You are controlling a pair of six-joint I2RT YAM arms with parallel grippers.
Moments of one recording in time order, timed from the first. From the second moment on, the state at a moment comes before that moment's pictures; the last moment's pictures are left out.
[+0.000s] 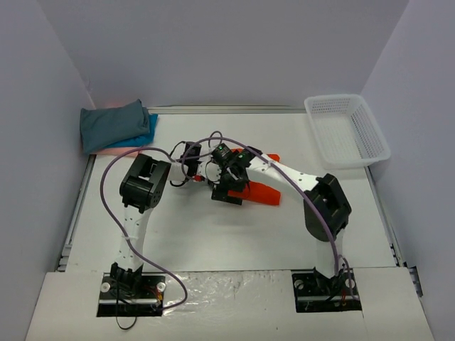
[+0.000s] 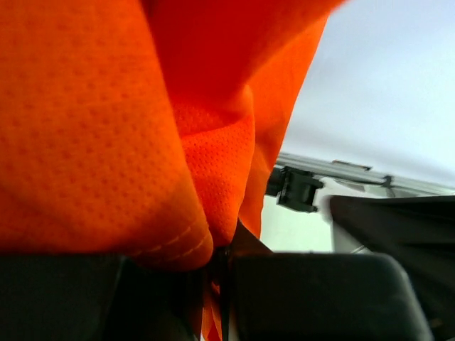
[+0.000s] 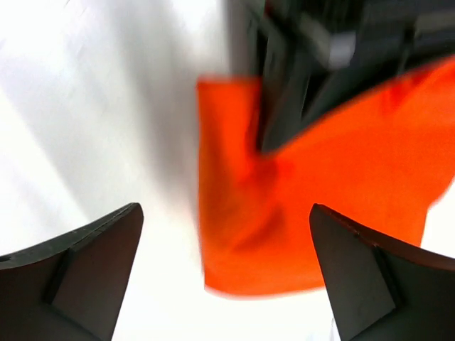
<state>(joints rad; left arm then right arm) -0.39 2.28 1.32 0.31 1.19 -0.94 0.80 1.94 1.56 -0.84 0.06 -0.62</state>
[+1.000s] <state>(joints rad) -0.13 2.33 2.40 -1.13 0.28 0.23 0.54 1.68 1.16 -0.87 -0.24 -0.69</state>
